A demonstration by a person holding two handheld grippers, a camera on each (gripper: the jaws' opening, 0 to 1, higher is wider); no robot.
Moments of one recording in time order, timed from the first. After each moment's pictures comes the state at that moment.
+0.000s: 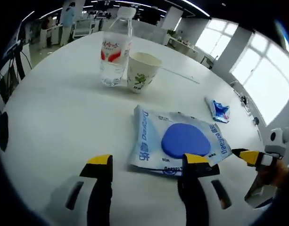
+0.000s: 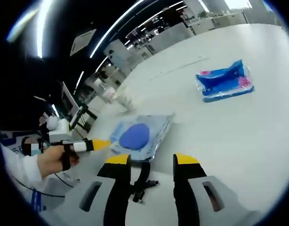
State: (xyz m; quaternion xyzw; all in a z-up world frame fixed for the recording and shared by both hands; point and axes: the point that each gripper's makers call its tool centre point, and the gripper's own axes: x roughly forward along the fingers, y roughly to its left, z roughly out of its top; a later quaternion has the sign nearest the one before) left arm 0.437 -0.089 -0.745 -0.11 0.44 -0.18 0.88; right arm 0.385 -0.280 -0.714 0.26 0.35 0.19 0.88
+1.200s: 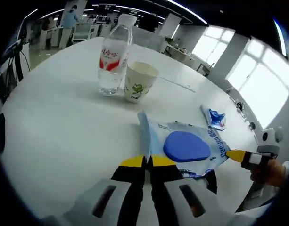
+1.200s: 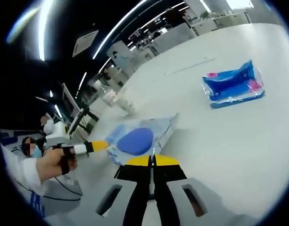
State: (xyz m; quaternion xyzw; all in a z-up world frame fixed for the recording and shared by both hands) left arm 0.448 -0.101 -0.718 -0.12 0.39 -0.20 0.89; right arm 0.402 -0.277 -0.710 0.25 0.33 0.20 0.89
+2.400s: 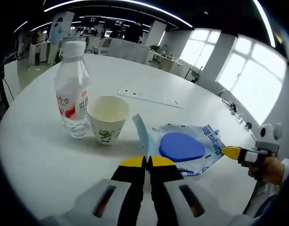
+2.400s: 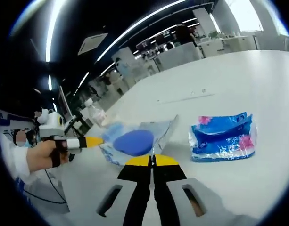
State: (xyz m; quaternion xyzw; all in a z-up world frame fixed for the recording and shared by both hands) left arm 0.522 -0.159 -0.691 -0.10 0.35 -0.24 0.90; right arm 0.479 -0.328 -0.686 0.19 0.27 0.19 0.92
